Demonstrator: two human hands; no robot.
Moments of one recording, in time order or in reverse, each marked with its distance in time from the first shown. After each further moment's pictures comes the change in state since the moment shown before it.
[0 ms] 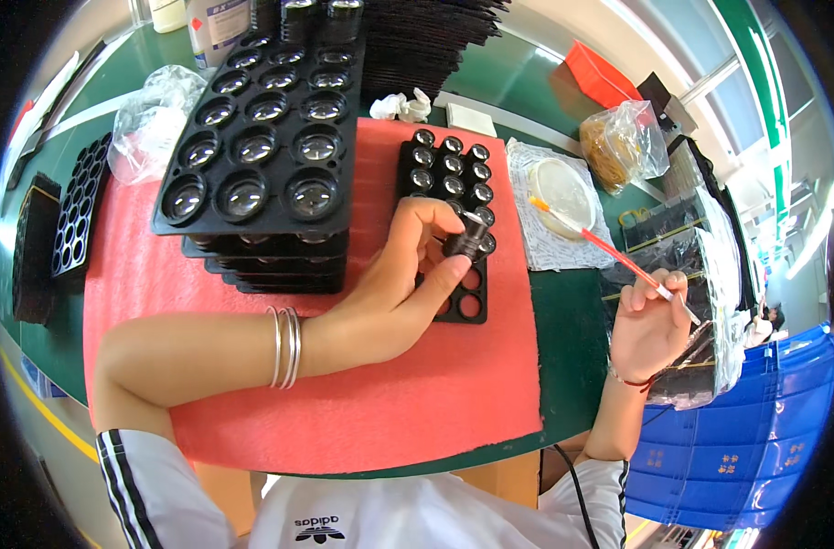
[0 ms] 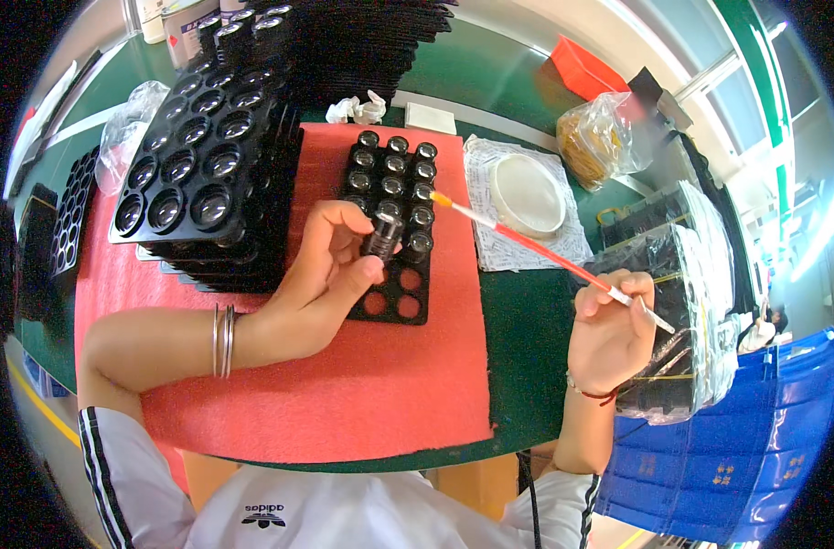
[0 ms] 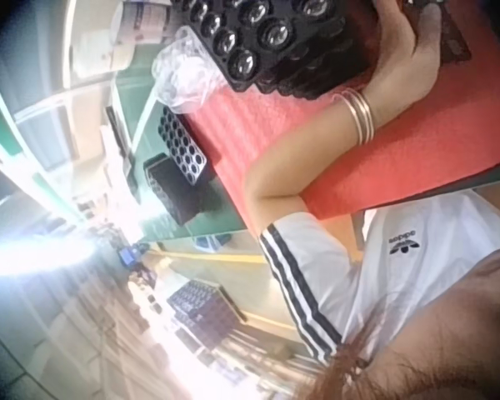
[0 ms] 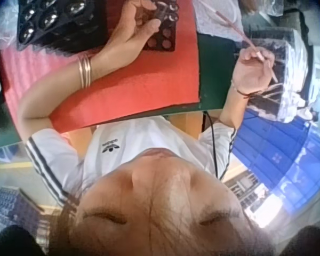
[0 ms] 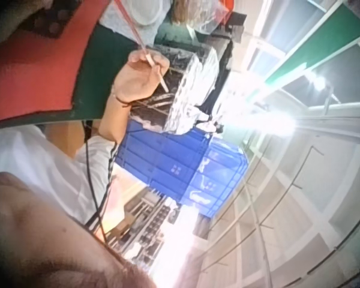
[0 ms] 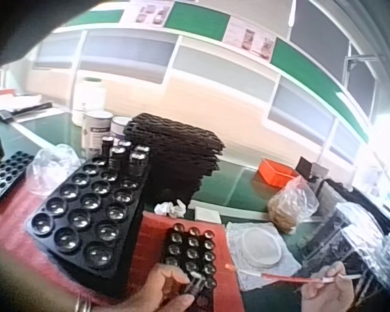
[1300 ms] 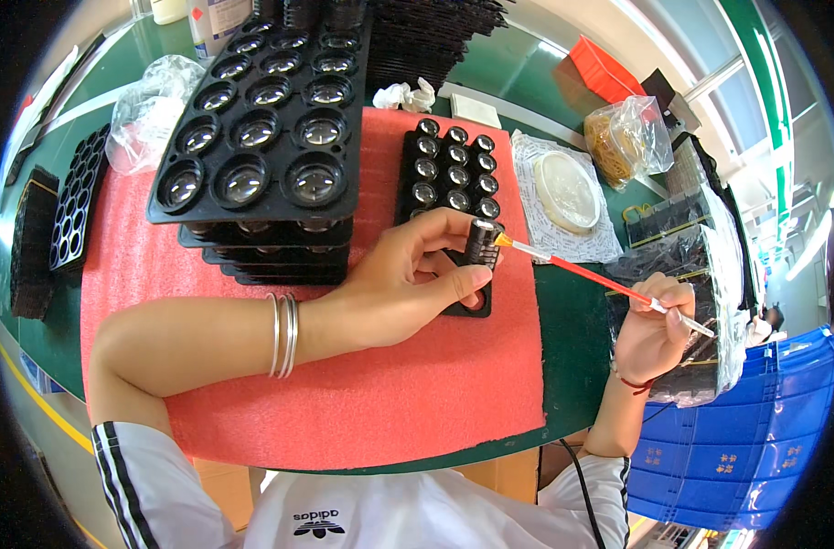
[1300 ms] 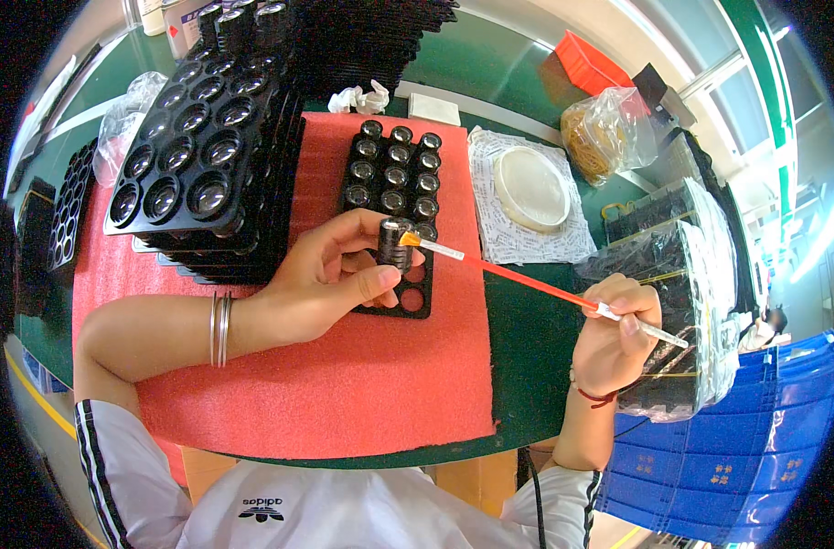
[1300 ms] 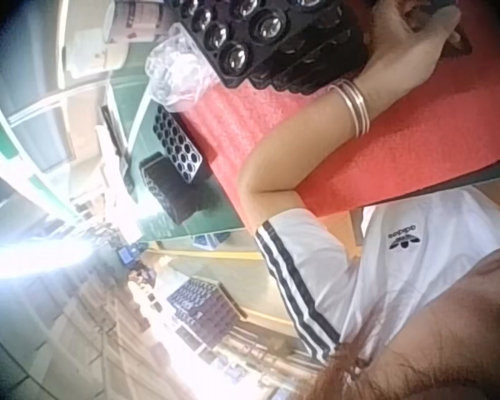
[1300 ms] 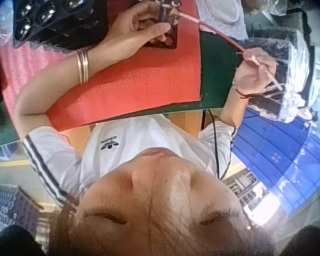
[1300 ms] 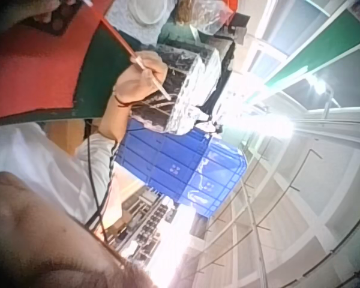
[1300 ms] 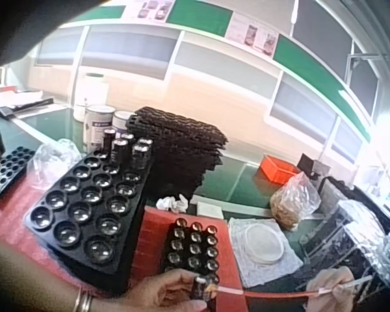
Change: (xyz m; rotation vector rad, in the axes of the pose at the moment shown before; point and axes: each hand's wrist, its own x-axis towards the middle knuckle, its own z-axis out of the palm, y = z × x) left_hand 0.005 0.007 -0.006 -0.178 -0.142 -0.363; right_hand -0.003 0.003 -0.001 -0.377 -0.098 -0.197
